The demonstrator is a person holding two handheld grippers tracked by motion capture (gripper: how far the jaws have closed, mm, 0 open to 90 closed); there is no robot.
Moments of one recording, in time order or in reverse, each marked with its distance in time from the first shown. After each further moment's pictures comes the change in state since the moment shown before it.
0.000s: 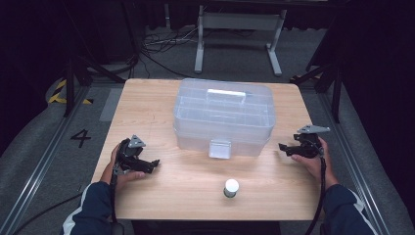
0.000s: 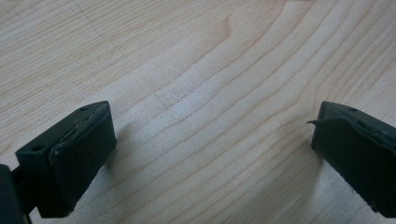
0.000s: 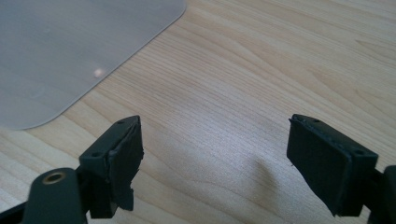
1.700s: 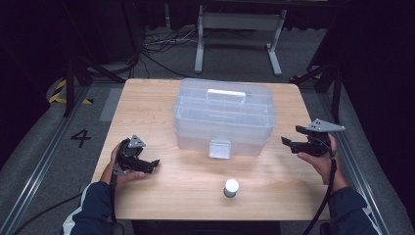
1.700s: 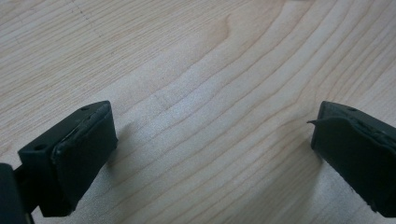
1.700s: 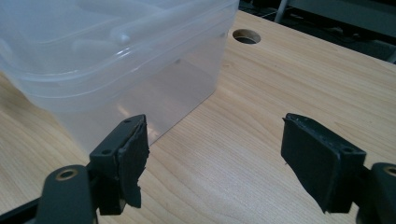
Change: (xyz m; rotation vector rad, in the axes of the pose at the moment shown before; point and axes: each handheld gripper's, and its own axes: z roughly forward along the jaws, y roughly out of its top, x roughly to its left) left arm 0.000 0.000 0.000 -0.002 0.000 0.005; right arm 0.022 0.031 -0.054 -0.178 0.034 -0.086
